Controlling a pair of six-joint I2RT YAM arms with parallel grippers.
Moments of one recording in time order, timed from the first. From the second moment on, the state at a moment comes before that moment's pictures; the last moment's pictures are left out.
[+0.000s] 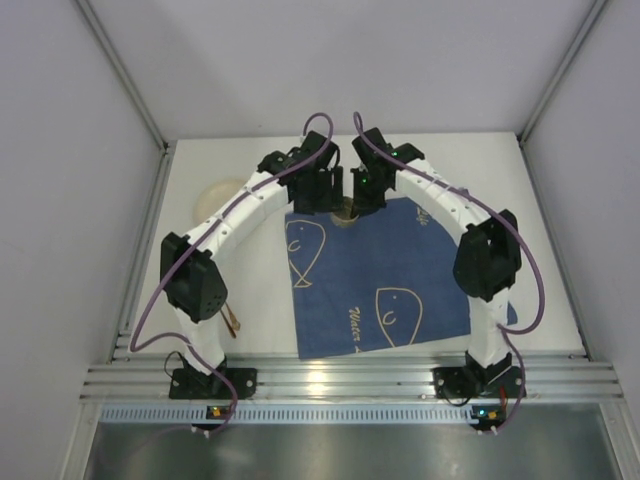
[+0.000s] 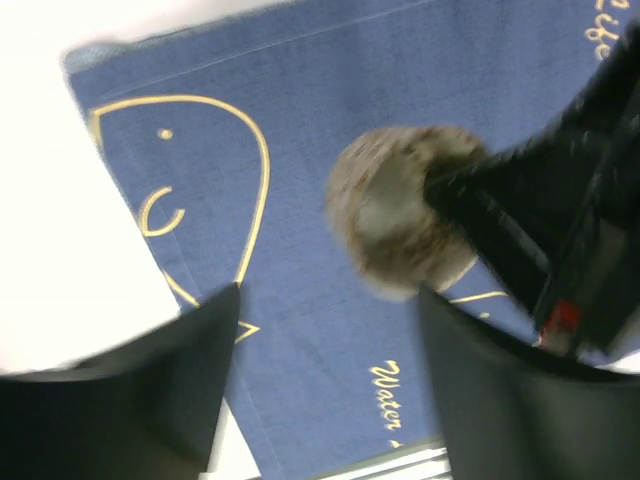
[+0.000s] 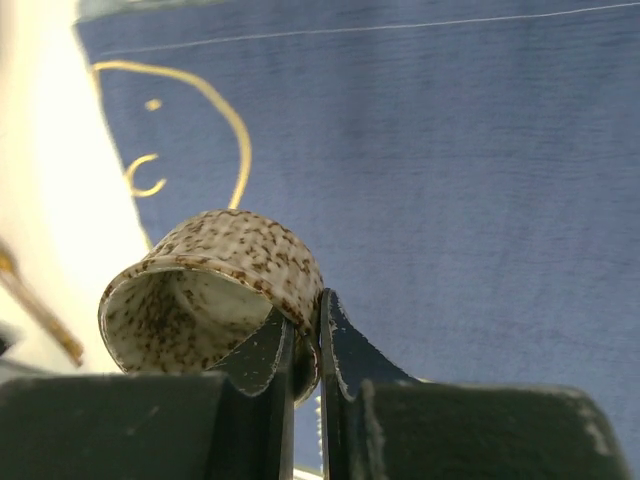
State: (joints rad) left arm -0.62 1.87 1.83 -0.94 -0.07 -0.55; right arm 0.56 2.01 1.88 -0.96 -0.07 0.54
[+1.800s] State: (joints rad) left arm -0.37 2.24 1.83 -0.90 -0.06 -0.50; right arm 0.02 1.73 1.59 -0.88 0.20 0.50
